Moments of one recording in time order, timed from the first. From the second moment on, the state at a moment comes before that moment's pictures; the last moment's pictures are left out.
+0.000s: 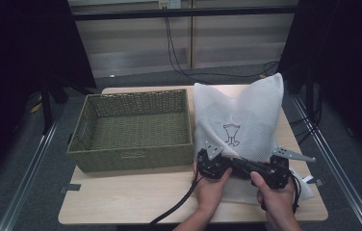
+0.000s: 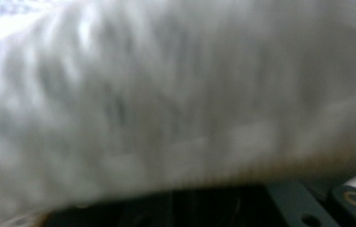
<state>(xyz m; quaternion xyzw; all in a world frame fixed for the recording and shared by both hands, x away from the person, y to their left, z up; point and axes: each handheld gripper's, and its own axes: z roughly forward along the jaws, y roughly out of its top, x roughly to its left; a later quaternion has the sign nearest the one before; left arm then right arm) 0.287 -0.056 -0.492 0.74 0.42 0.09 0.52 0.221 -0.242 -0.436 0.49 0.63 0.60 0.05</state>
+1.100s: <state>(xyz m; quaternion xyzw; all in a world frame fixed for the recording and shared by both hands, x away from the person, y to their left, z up) 0.255 0.045 -0.503 0.85 0.33 0.07 0.40 0.270 -0.239 -0.496 0.53 0.74 0.41 0.05</state>
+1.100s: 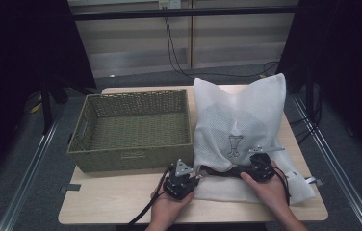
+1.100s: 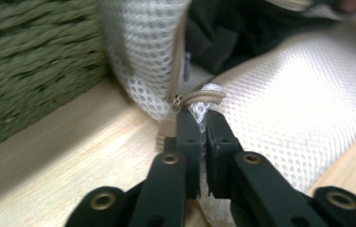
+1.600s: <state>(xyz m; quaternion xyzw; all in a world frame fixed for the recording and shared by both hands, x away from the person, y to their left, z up) 0.265 0.053 -0.508 0.84 0.34 0.00 0.43 0.309 -0.259 -0.491 0.56 0.69 0.44 0.15</state>
